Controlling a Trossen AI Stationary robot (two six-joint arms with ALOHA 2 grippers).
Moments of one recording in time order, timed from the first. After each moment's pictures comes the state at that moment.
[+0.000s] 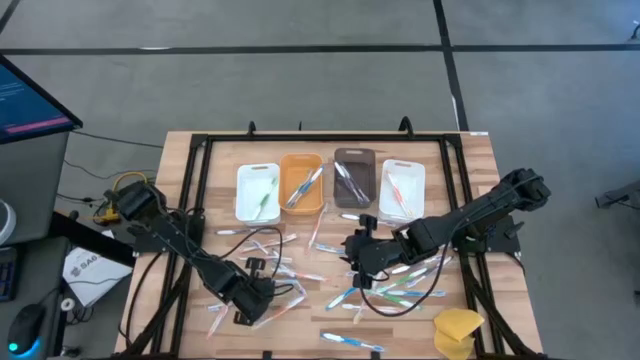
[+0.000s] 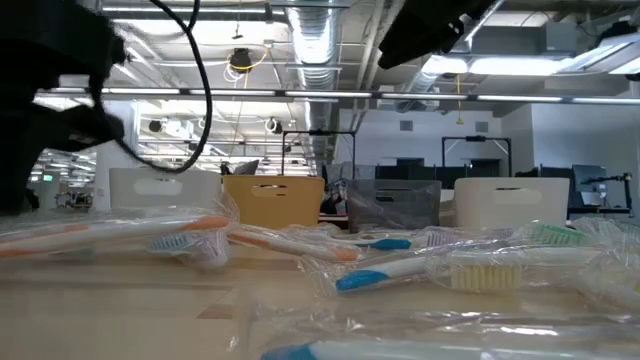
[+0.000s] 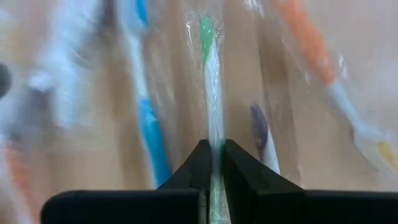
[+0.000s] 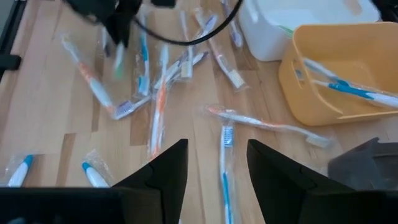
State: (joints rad) left arm -0.70 1.68 0.90 -0.51 -0.22 -0.53; right arm 0.44 1.57 1.17 -0.45 0.45 0.34
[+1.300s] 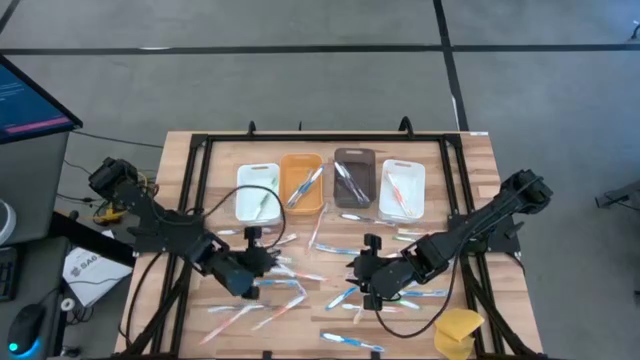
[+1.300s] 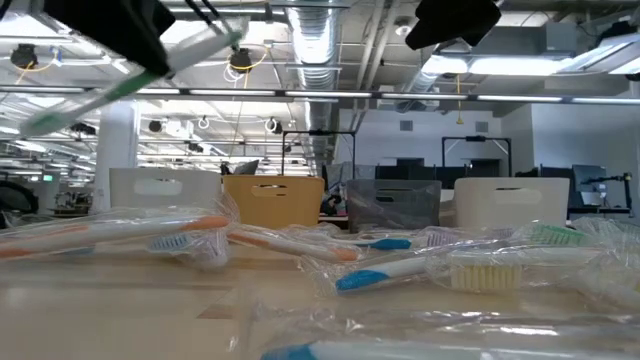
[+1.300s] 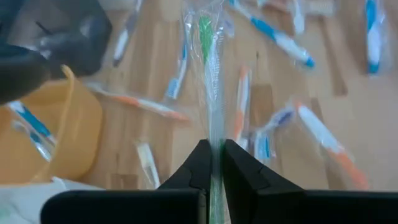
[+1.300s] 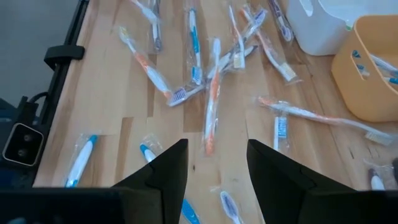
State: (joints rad) left arm -0.62 1.32 0.90 -0.53 -0.58 -0.36; right arm 0.56 1.58 1.13 -0.37 0.44 0.42
